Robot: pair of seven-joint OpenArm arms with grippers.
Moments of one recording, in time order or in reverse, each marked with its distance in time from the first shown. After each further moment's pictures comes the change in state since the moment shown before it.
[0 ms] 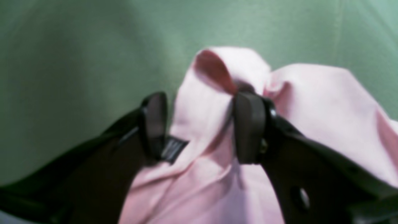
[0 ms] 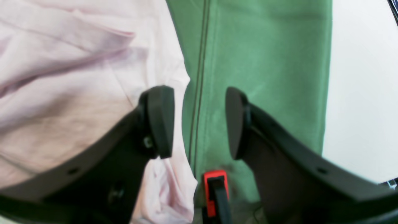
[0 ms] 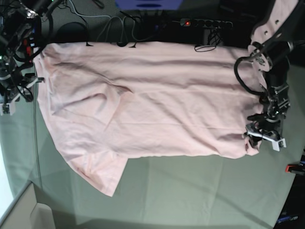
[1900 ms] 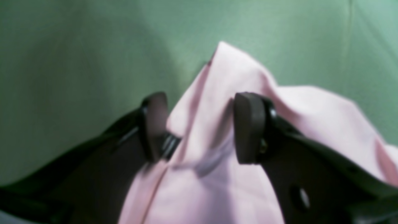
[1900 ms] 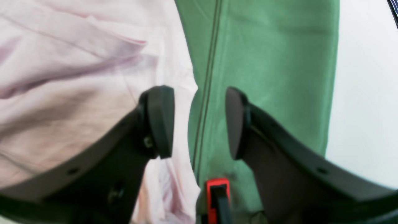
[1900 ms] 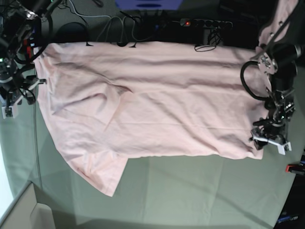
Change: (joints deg) left arm -1.2 -3.1 7.2 -2.1 -9.7 1.2 1.2; right arm 0.0 1.3 -2.4 0.1 0.4 0.0 0.0
